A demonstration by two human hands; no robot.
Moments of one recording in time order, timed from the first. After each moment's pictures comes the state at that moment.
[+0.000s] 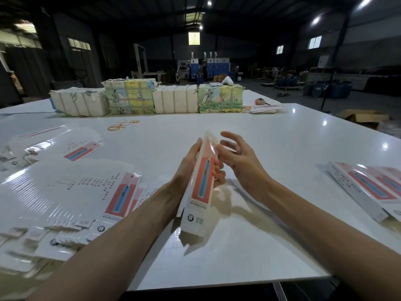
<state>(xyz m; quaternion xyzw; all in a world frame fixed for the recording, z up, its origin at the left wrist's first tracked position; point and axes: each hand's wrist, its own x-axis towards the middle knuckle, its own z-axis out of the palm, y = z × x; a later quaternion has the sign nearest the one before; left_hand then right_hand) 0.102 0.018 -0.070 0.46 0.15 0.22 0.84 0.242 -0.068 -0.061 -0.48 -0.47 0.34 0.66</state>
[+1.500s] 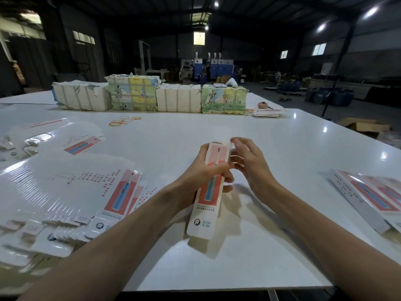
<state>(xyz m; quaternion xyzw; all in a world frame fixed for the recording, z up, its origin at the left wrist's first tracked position) 0.100 -0.002 -0.067 0.68 0.23 0.29 0.64 0.257 -0.061 -0.064 -0.53 -0.45 0.29 0.65</state>
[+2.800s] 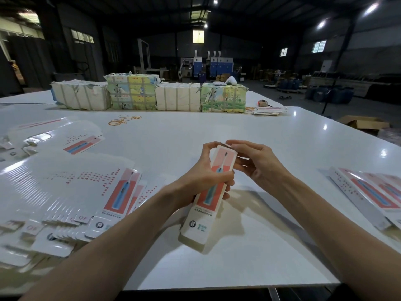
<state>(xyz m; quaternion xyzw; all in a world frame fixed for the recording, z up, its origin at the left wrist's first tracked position) 0.100 -0.001 -0.070 0.74 0.25 0.24 0.58 0.273 -0.071 -0.049 -0.47 -0.40 0.43 0.66</state>
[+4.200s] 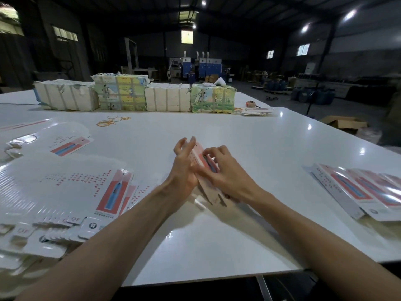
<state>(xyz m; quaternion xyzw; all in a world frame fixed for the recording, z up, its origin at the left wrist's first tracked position) 0.106 0.002 -0.068 0.44 0.18 0.42 0.77 0.235 -0.072 -0.074 -0.65 -0.65 0.06 0.39</state>
